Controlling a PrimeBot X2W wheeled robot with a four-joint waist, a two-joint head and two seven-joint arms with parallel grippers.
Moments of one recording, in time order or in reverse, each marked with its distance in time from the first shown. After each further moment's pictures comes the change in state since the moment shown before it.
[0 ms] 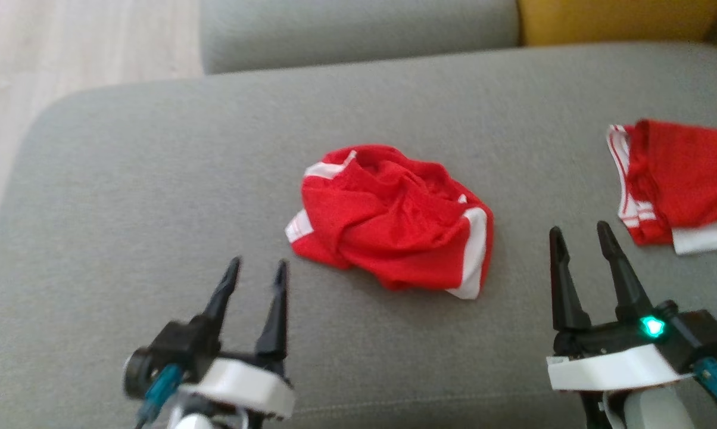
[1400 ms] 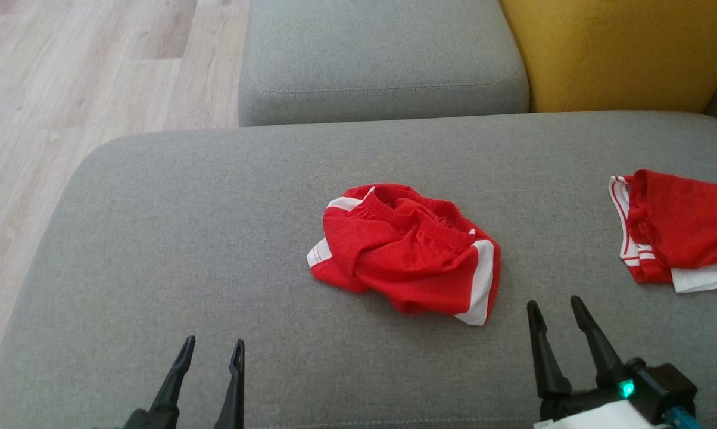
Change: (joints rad) left arm 0.362 -0.146 0.375 -0.072 0.371 -0.246 -0.002; right arm 0.147 0.003 0.025 0.083 -0.032 0.000 0.000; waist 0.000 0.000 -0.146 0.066
